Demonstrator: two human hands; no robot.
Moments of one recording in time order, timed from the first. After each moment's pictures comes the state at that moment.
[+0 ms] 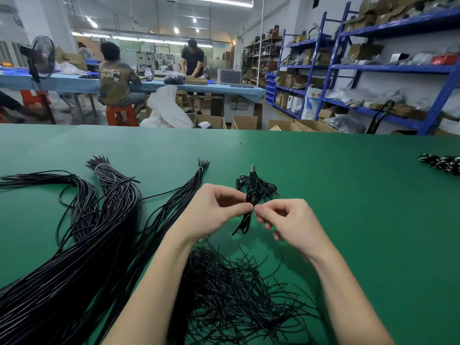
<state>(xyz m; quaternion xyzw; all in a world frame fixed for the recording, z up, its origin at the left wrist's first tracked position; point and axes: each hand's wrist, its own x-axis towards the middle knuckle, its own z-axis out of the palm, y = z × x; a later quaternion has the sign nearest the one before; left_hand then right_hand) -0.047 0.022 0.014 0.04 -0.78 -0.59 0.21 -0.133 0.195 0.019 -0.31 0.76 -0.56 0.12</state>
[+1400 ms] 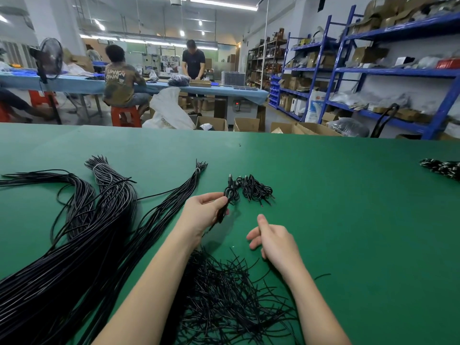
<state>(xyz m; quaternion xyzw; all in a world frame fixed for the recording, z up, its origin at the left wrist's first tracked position) -0.073 0.023 -0.010 0.28 -0.59 -0.72 0.25 -0.145 0.182 -0.037 -0.18 0.84 -0.49 0.16</state>
